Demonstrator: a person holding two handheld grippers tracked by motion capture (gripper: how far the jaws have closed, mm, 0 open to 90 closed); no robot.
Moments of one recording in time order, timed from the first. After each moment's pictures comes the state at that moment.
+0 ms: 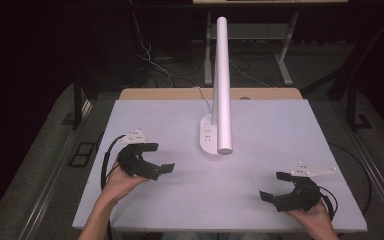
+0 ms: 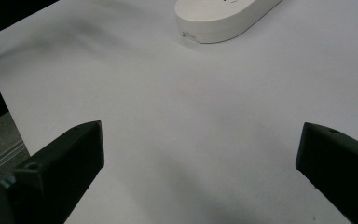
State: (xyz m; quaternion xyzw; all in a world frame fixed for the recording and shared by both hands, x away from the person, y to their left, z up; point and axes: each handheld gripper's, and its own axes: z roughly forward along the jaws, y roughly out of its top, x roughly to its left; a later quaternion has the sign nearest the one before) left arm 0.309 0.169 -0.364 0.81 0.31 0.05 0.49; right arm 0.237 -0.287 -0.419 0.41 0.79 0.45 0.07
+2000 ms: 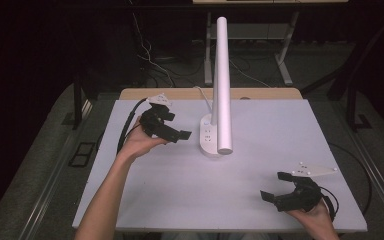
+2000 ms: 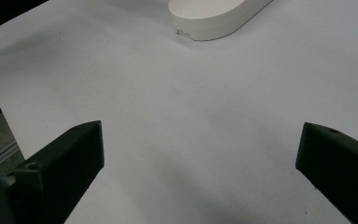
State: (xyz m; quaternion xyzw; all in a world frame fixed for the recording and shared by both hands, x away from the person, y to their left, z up) left arm 0.399 0.119 -0.328 0.85 0.28 0.06 0.44; right arm 0.237 -0.289 -0.421 0.41 0.79 0.45 0.08
